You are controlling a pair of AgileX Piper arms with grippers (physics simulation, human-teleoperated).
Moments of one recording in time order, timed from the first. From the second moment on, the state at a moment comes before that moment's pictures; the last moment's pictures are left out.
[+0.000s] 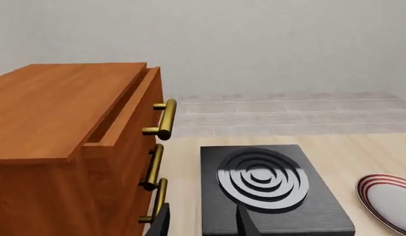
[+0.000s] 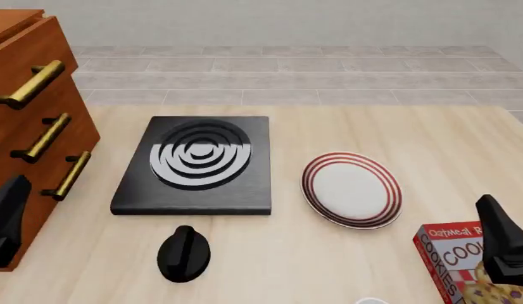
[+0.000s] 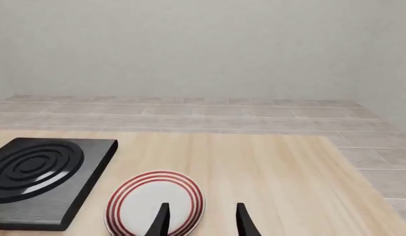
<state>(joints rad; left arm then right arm) -0.02 0.11 -0.17 0.10 0.01 0.01 0.06 -0.01 -0.03 -0.01</state>
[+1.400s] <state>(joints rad) -0.11 0.38 -0.78 0.46 0.09 0.03 0.13 -0.01 -0.08 -0.03</state>
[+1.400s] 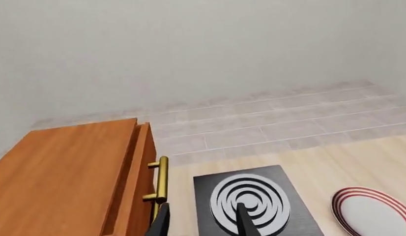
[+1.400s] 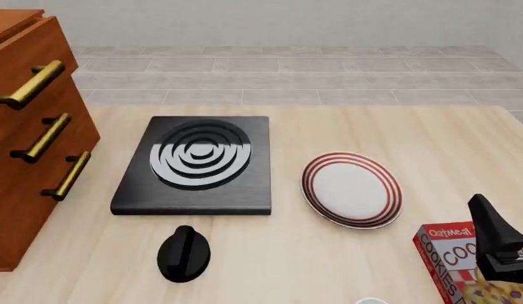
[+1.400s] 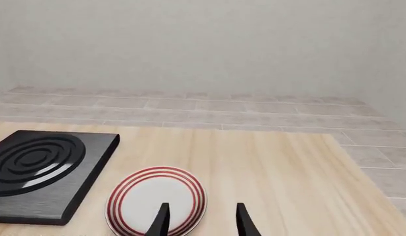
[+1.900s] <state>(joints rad) -0.09 0.48 -0.95 0.59 0.11 0.03 0.15 0.00 -0.09 -0.03</state>
